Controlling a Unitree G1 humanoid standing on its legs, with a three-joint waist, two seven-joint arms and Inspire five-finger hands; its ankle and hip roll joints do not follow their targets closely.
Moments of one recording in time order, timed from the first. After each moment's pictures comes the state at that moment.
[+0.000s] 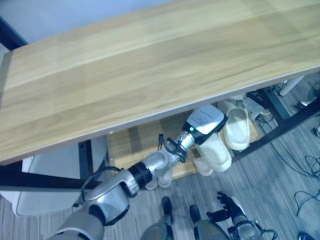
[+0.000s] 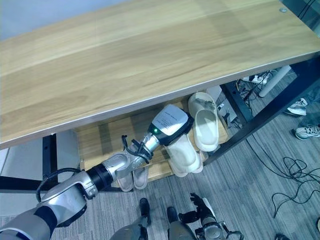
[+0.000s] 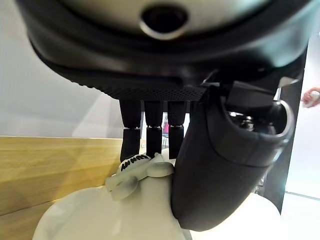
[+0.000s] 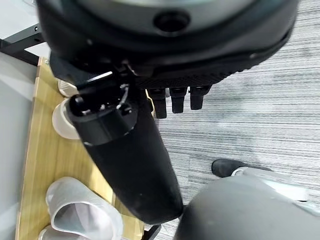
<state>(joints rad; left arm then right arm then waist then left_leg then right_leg) -0.90 0.21 -0.94 0.57 0.83 -0.03 0.47 0.00 -0.36 0.43 0.92 0.20 -0.21 -0.17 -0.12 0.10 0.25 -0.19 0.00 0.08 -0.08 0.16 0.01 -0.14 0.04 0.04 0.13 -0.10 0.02</state>
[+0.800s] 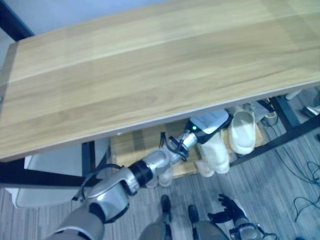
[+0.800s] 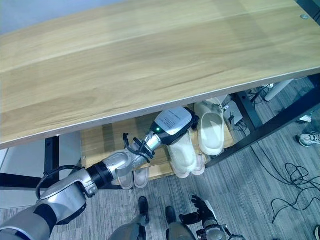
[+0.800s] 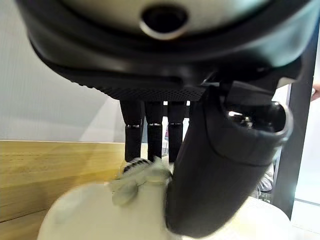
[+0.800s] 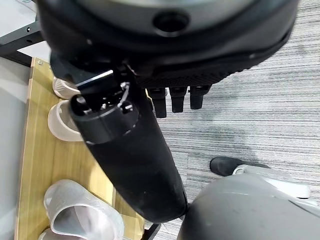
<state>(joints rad) -0.90 0.22 -0.94 0.54 0.82 -0.04 0.46 0.00 -0.35 0.42 0.95 0.24 -0.22 -0.14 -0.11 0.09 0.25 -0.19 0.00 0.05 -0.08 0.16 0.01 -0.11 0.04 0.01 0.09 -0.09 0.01</state>
